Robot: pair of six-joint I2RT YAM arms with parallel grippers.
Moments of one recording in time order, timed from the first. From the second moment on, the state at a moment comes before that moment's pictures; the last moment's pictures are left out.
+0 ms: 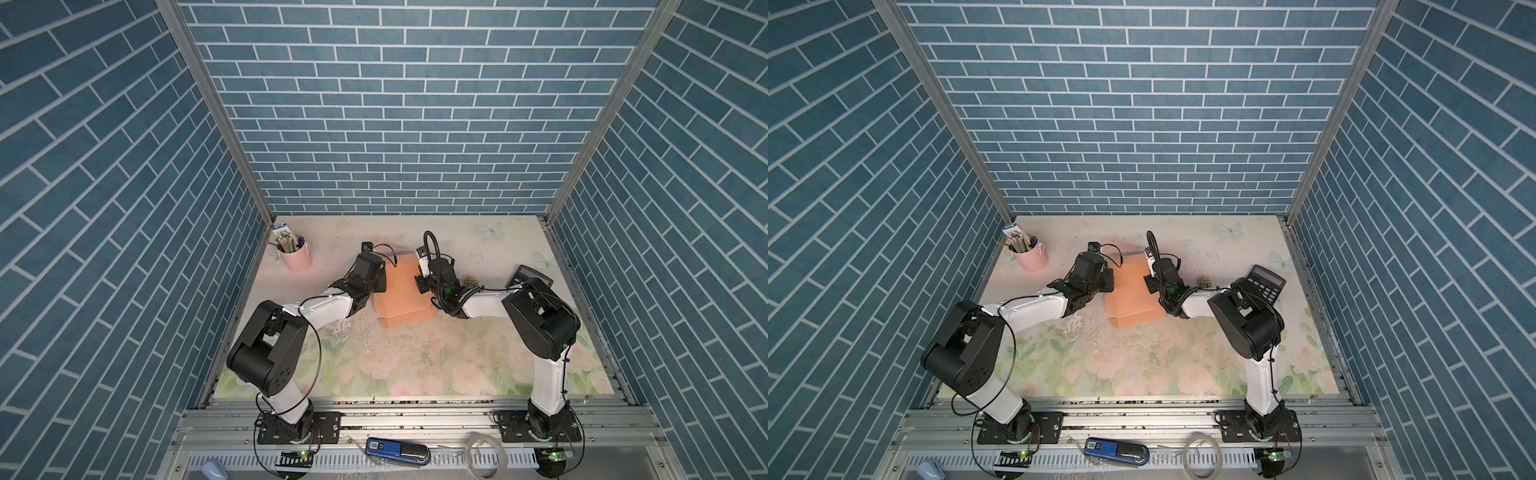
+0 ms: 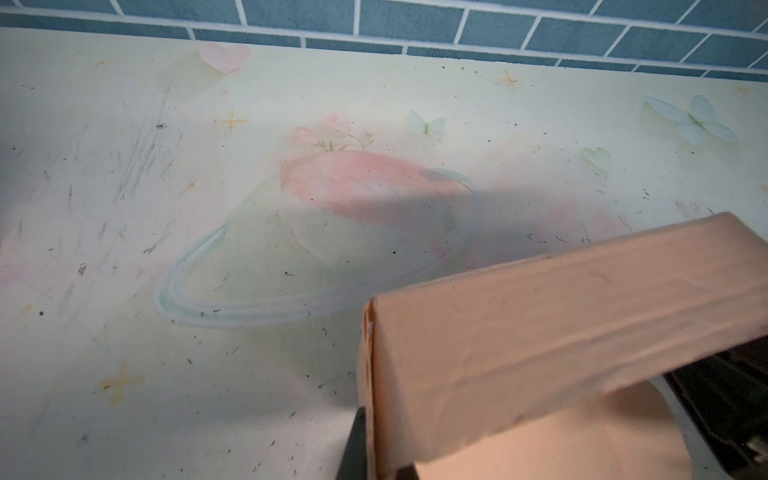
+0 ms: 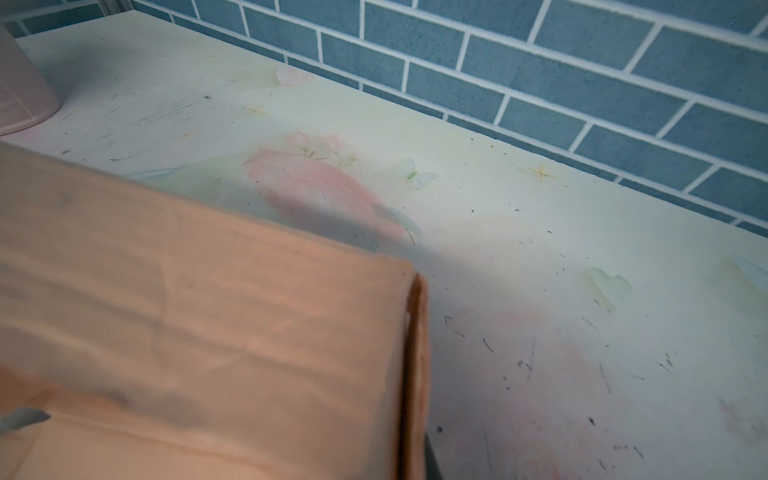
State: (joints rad) left arm -0.51 1.65 0.93 0.03 -0.23 -0.38; right arm 0.72 1.97 1.03 0.49 0.26 0.00
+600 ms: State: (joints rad) left arm -0.56 1.64 1.03 -0.10 -0.25 -0.43; right arm 0.79 1.97 1.12 0.41 0.59 0.04
